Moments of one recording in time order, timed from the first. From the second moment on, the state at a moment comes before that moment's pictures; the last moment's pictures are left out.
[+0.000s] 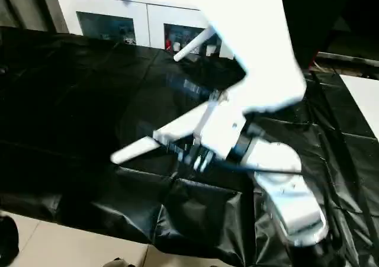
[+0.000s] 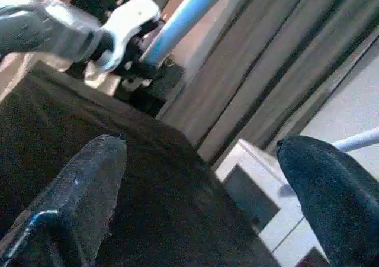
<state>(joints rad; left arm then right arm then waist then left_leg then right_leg) -0.62 0.42 0.43 -0.03 0.14 0.62 -0.17 -0.32 -0.40 0.20 -0.40 0.20 0.03 0.61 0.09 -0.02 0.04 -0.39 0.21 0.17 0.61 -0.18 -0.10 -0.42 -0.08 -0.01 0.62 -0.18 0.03</state>
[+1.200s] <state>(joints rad) -0.38 0.27 0.49 -0.09 0.01 0.56 -0.15 -0.52 -0.42 0.18 -0.21 0.20 0.03 0.63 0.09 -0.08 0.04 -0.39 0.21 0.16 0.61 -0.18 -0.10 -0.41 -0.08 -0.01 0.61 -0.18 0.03</state>
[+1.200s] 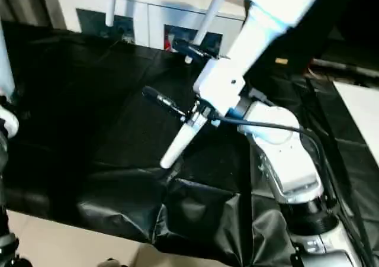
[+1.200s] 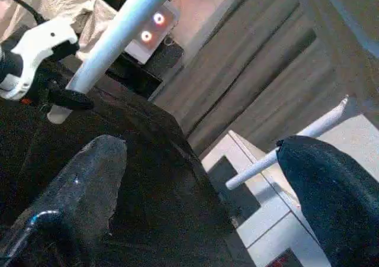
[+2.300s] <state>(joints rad) -0.27 0.36 0.43 0.18 -0.03 0.32 -0.22 -0.06 -0.30 0.27 -0.18 0.21 0.13 0.56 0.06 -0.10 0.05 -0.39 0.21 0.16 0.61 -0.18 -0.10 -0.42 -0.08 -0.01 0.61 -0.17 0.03</state>
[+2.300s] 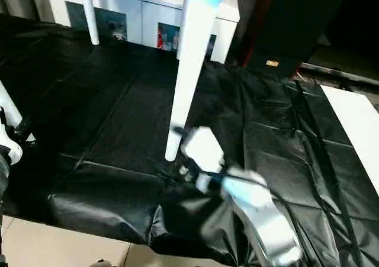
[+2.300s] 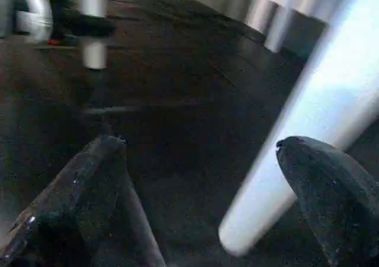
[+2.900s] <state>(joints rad) -0.09 0.43 0.43 0.20 -0.06 0.01 -0.34 0.04 -0.16 0.12 -0.24 0.32 0.11 0.41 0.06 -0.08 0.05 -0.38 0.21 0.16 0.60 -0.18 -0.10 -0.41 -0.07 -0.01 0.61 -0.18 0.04</state>
